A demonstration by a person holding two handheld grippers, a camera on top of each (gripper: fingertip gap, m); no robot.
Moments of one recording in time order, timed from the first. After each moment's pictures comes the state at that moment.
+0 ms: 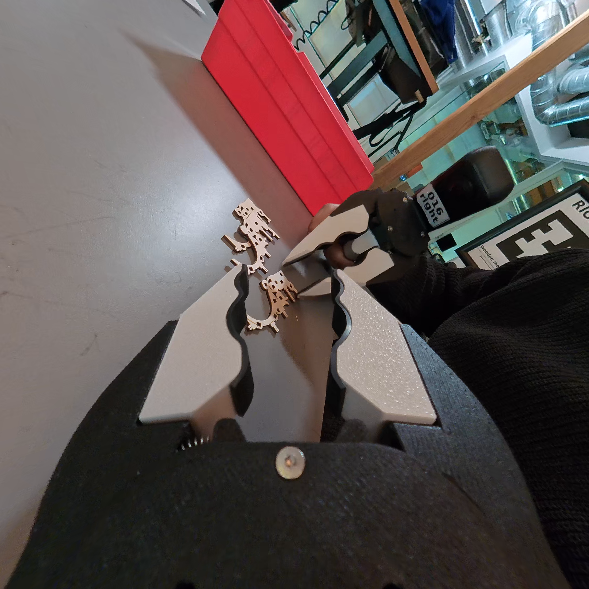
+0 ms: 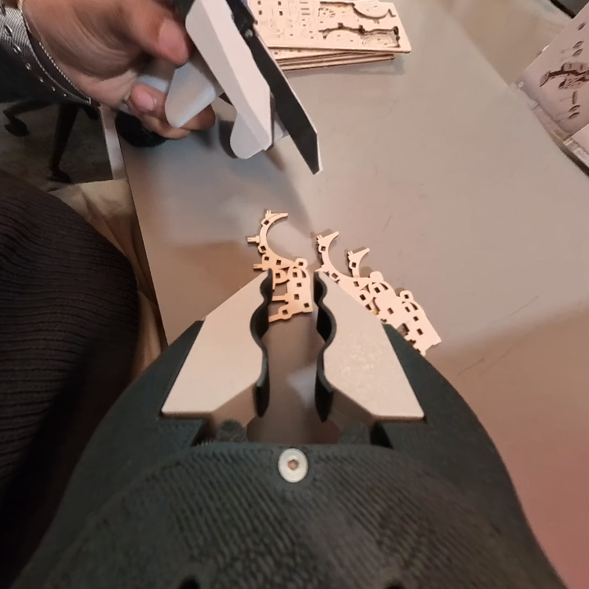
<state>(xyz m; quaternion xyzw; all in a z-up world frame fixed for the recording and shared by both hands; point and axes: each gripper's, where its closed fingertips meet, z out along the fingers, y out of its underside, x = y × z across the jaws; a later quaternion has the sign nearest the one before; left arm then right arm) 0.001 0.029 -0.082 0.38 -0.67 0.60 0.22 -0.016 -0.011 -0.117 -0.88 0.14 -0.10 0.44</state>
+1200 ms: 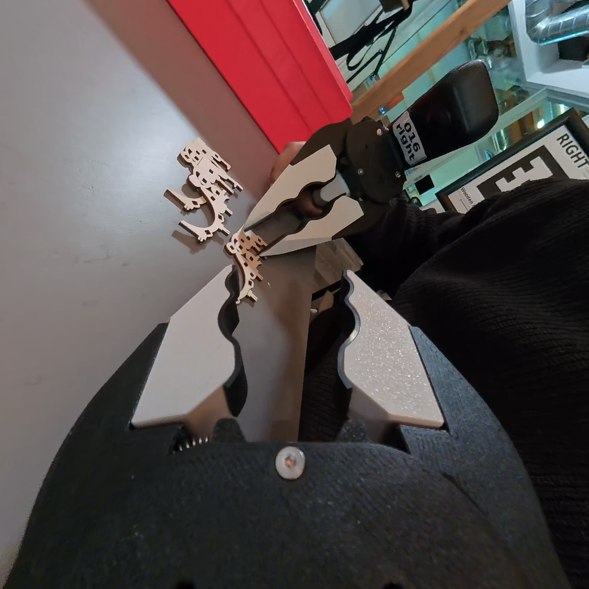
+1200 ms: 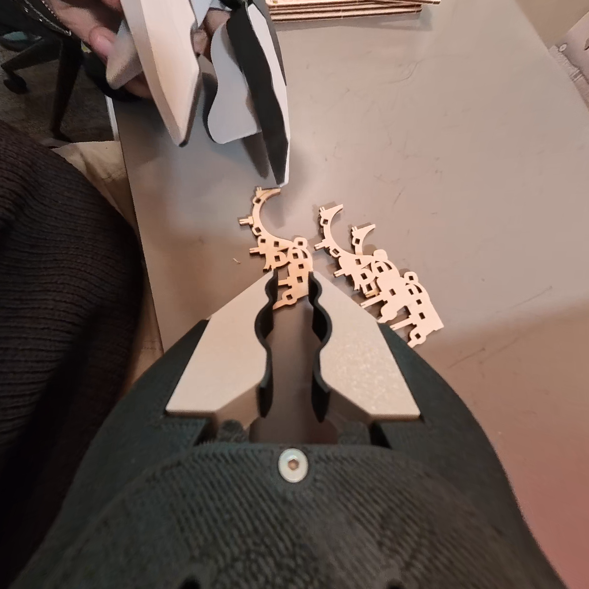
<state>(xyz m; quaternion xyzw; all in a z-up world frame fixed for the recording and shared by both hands) -0.035 0.014 -0.090 0.32 -0.72 0.55 0.28 -0.017 -0.023 -0.132 -0.90 0.12 -0.09 0.41</state>
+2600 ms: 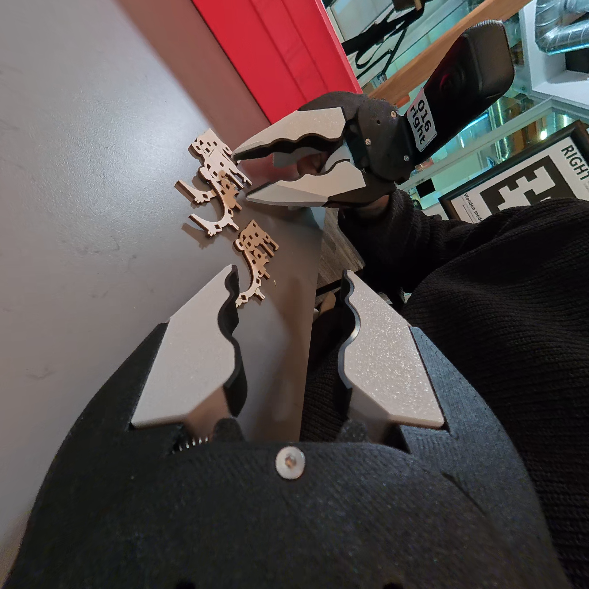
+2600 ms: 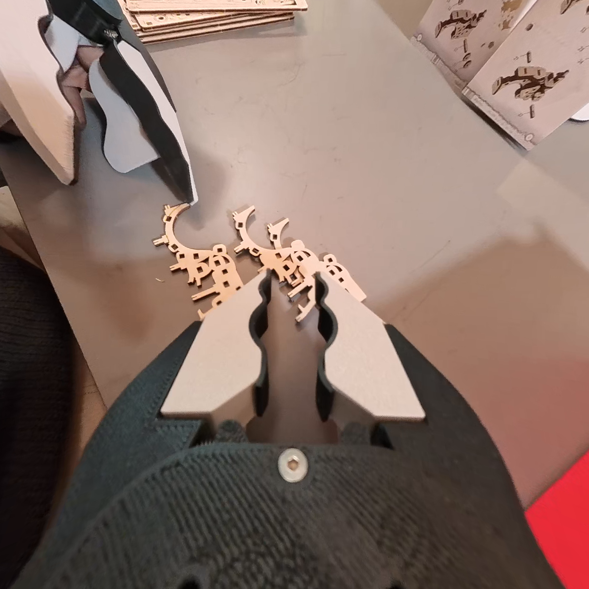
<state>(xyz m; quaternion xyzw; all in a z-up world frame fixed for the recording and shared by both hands) -0.033 0.013 -0.096 0.34 -0.71 0.54 0.29 0.026 -0.045 -0.121 -0.87 0.22 -0.16 0.41</state>
